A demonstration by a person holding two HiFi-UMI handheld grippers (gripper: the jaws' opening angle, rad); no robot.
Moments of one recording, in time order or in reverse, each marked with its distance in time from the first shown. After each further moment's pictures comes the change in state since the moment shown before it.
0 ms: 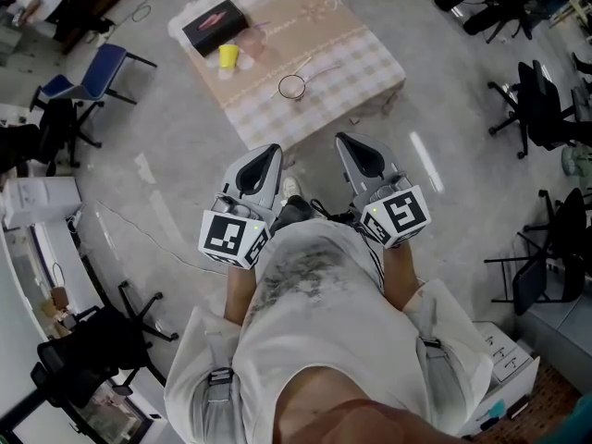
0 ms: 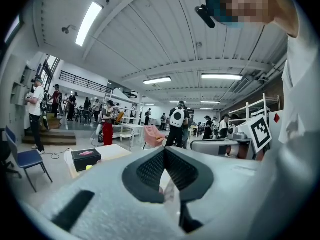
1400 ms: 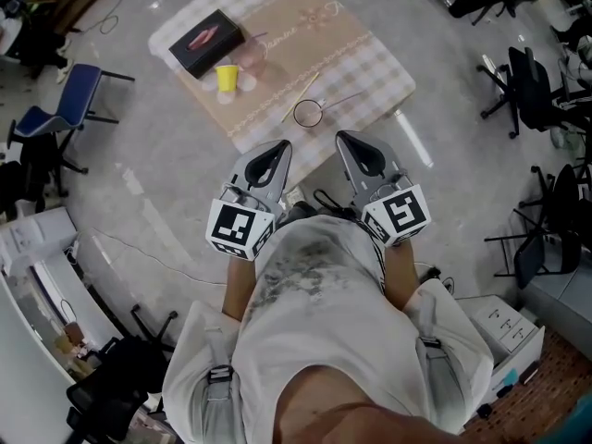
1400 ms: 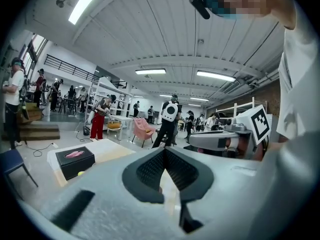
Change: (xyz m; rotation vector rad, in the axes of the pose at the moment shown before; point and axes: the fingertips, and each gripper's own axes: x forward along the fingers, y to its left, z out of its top) left arm 0.081 0.133 -0.012 -0.016 0.095 -0.184; right arm 0.143 -0.033 -0.008 -0.026 0.086 -0.120
